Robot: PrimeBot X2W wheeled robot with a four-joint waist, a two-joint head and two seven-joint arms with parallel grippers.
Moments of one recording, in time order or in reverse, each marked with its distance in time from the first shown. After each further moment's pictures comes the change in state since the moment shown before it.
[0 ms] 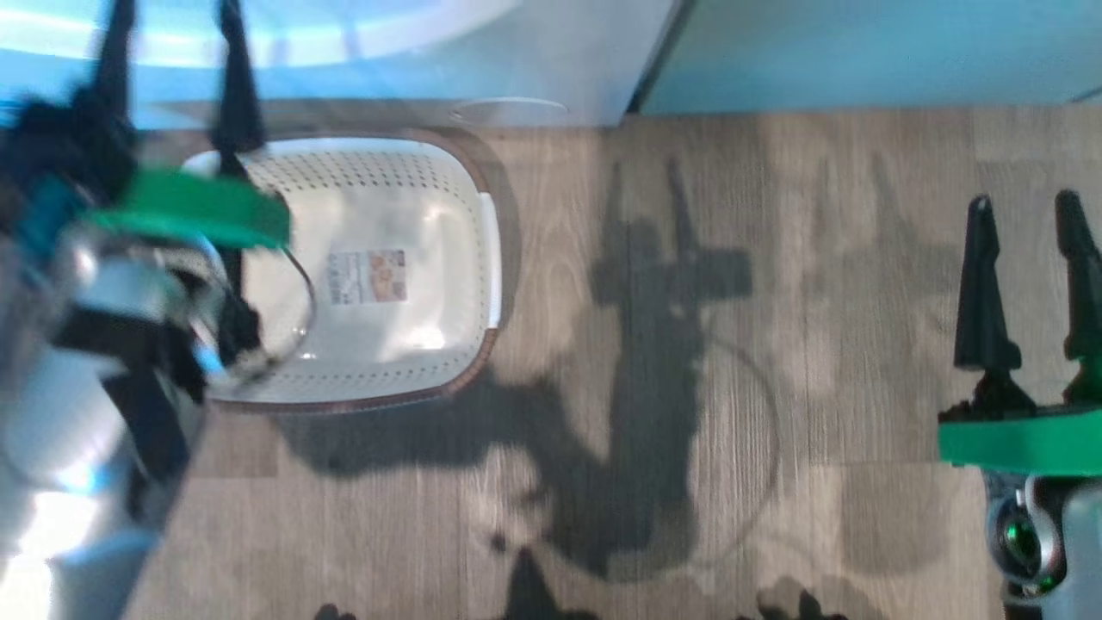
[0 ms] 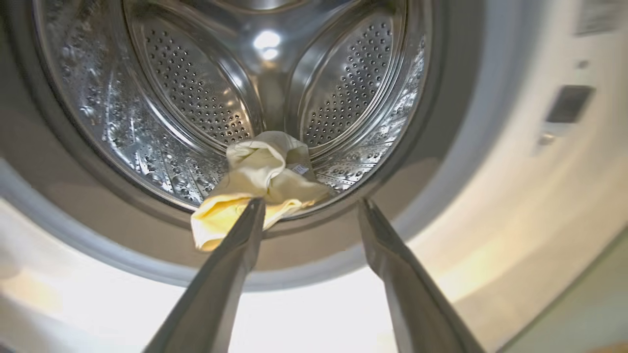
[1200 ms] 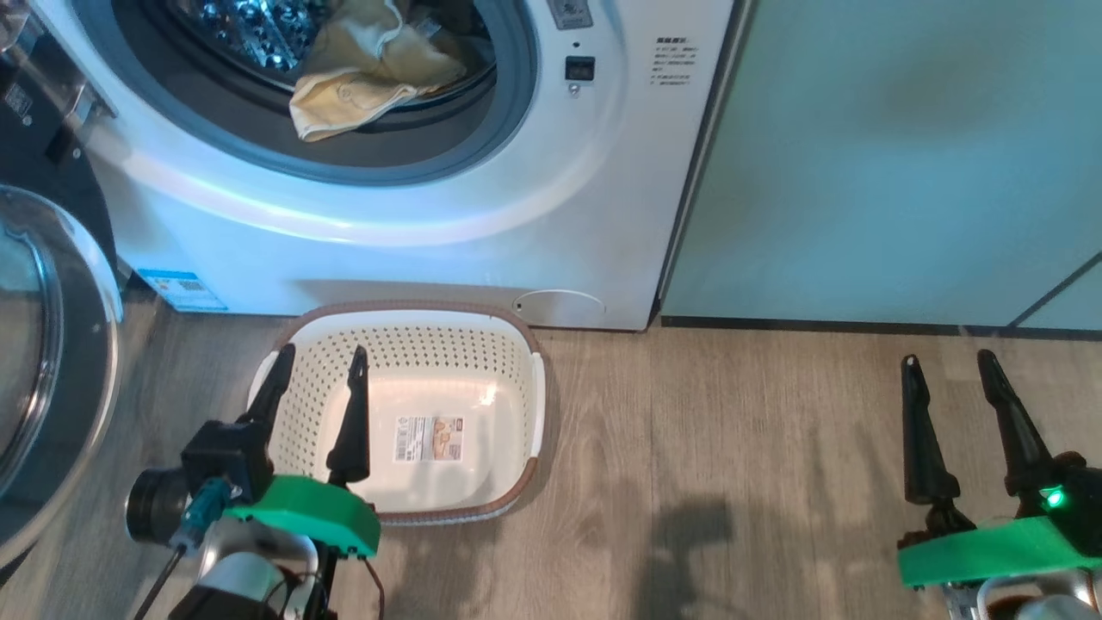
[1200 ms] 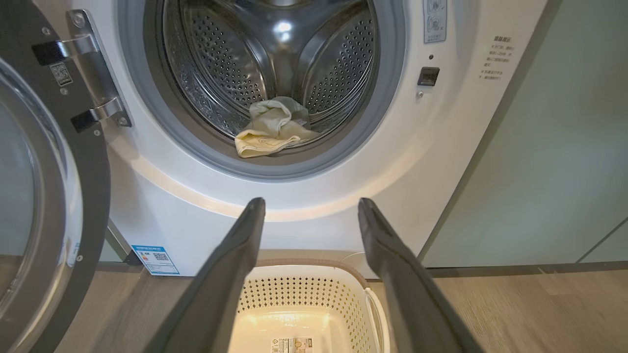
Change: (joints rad) left arm 0.556 -0.087 -0.072 -0.110 -0.001 0.049 -0.012; right arm 0.212 0.000 0.025 0.079 -0.057 0.000 0.000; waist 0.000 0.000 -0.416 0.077
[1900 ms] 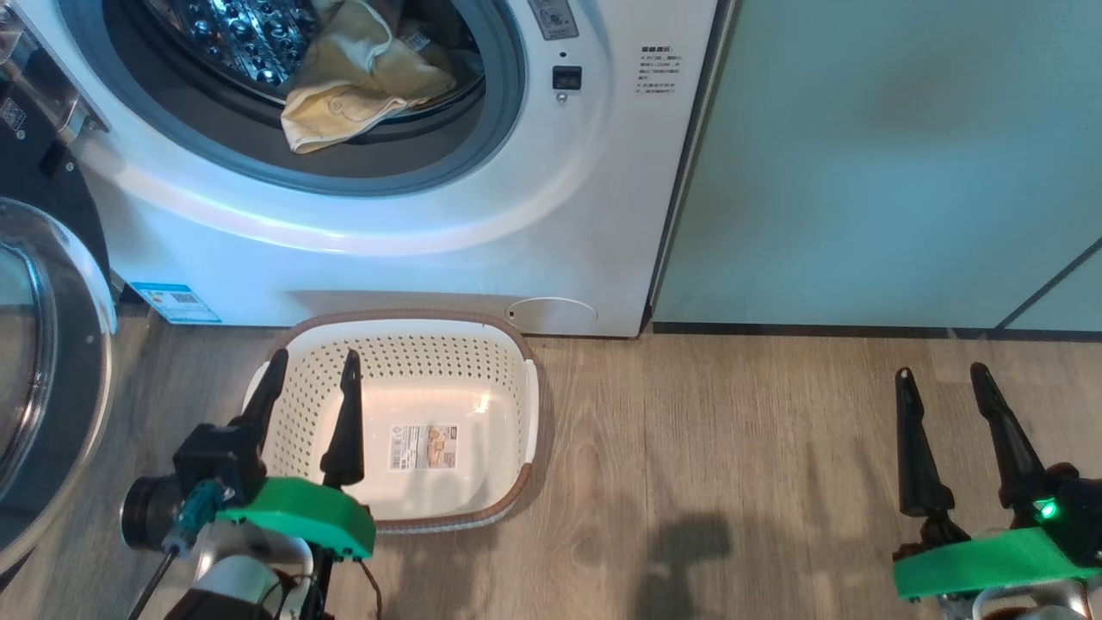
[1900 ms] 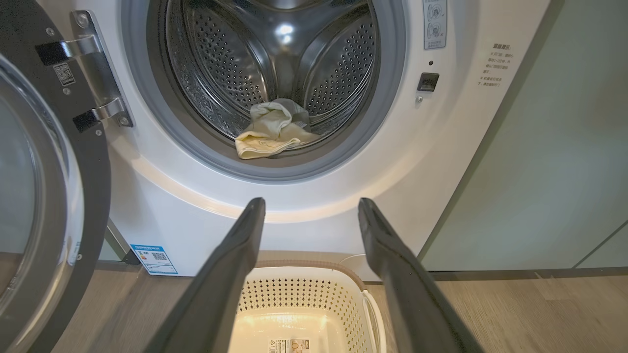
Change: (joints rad) left arm 0.013 0.001 0.011 -0.002 -0.019 0.009 0.002; right arm 0.021 0.000 0.008 0.000 0.007 0.000 0.000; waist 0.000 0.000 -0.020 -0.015
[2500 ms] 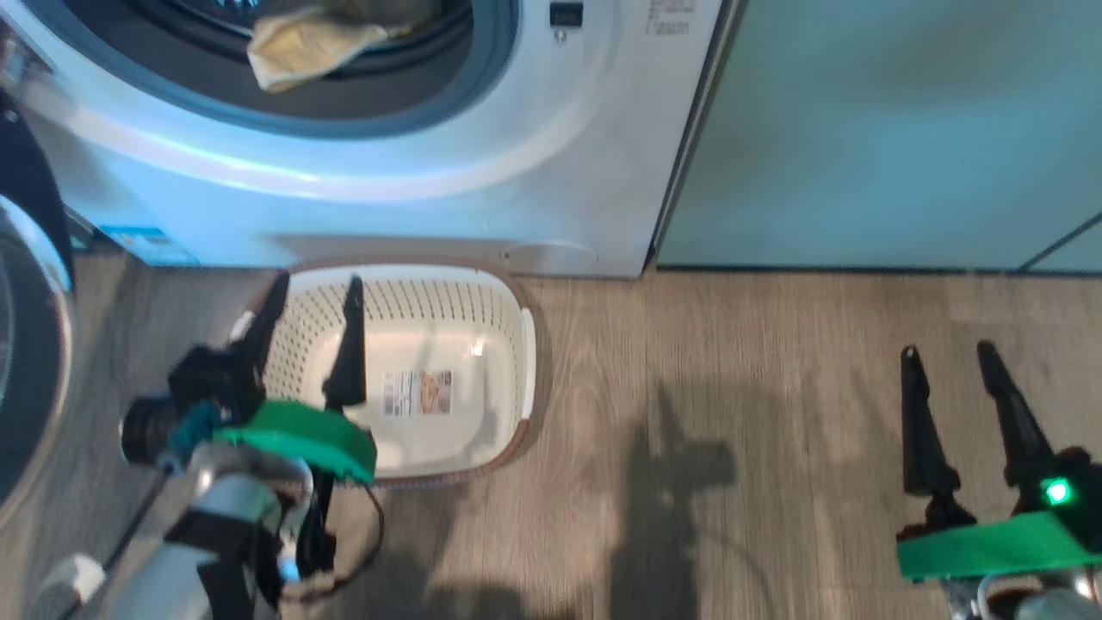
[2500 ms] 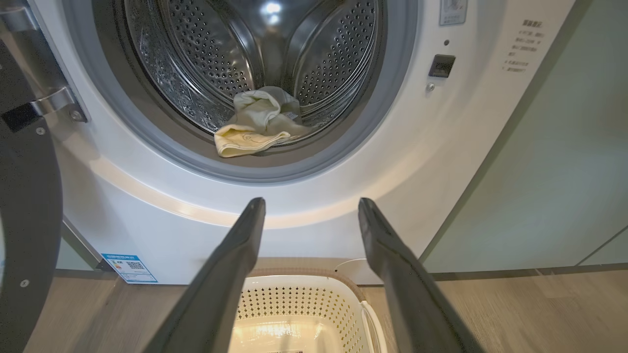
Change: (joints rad) left arm -0.142 -0.002 -0.009 0.059 -0.016 -0.041 0.007; right arm -0.016 0.000 0.002 -0.023 0.010 0.000 0.000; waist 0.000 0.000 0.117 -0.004
